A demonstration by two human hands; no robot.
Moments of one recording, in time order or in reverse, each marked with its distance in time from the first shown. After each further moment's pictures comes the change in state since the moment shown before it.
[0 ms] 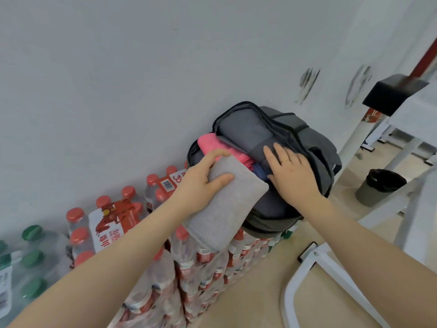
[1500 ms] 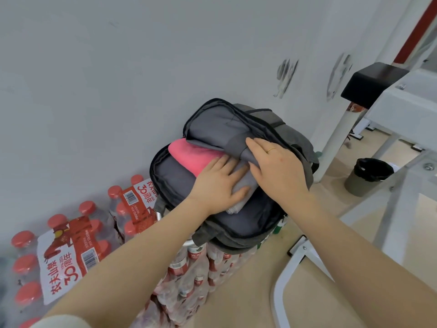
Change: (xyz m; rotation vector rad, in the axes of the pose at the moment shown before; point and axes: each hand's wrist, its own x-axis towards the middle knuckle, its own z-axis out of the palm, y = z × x) left_hand 0.079 -0.007 0.102 0.826 -0.288 0.285; right_hand 0.017 0.045 -0.006 0.239 0.376 -0.056
